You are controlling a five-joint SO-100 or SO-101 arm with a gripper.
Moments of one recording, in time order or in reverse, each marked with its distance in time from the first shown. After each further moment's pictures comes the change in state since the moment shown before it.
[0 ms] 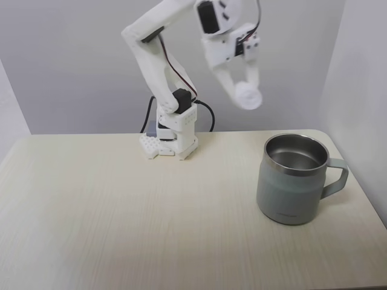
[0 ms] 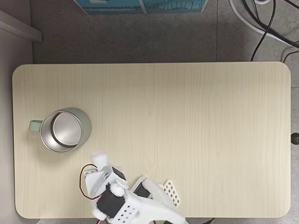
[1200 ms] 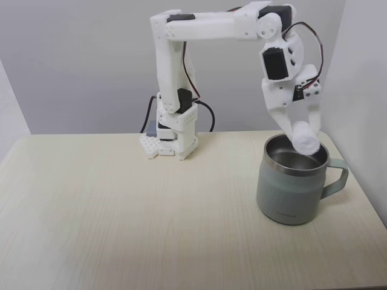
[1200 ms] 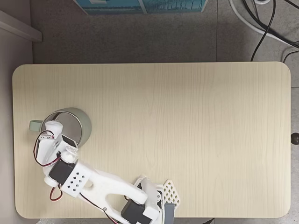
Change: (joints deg) arm -2.0 24.5 0.1 -26.7 19.1
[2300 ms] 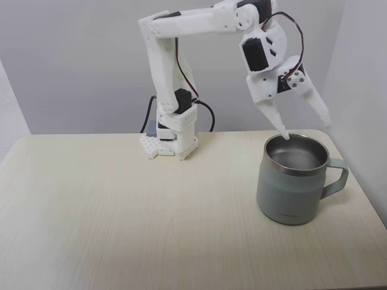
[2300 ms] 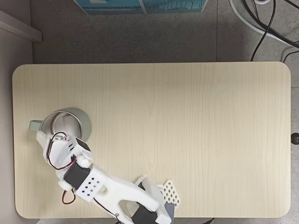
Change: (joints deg) arm 3.1 -8.7 -5.5 -1.4 -1.0
